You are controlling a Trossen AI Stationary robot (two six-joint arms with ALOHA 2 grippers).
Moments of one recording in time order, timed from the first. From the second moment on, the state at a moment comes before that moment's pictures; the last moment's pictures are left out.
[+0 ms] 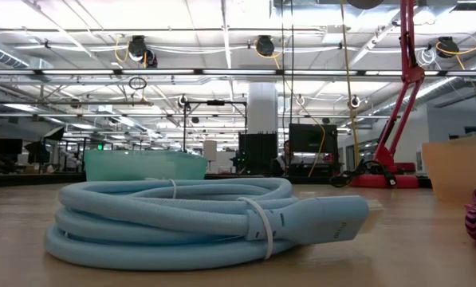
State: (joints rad) left arm -0.71 1.72 1.70 -0.57 -0.73 -1.00; right arm 1.22 1.33 0.75 -0.85 0.11 2.27
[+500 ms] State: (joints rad) left arm -0.68 1.72 1.70 -0.57 -0.74 -0.99; right arm 1.22 1.30 0.74 -0.80 -0.01 2.26
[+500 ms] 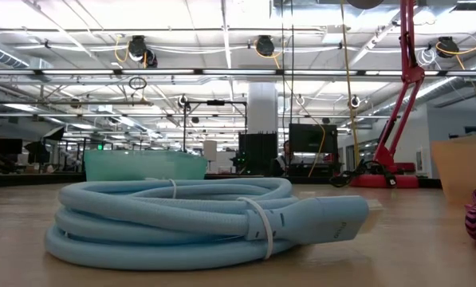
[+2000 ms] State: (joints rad) left arm -0.45 1.71 1.70 -0.61 -0.53 -0.69; right arm 1.10 0.74 0.74 -0.86 0.59 2.06
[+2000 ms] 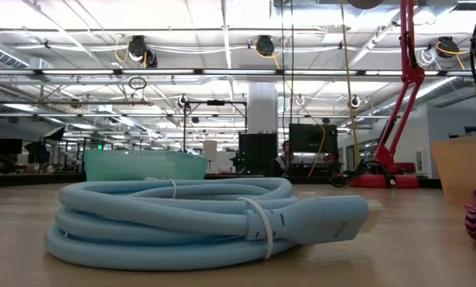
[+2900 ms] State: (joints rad) left arm 0.01 1.57 1.71 -0.64 -0.15 -0.37; right arm -0.06 0.69 0.74 -0.40 0.08 0.90
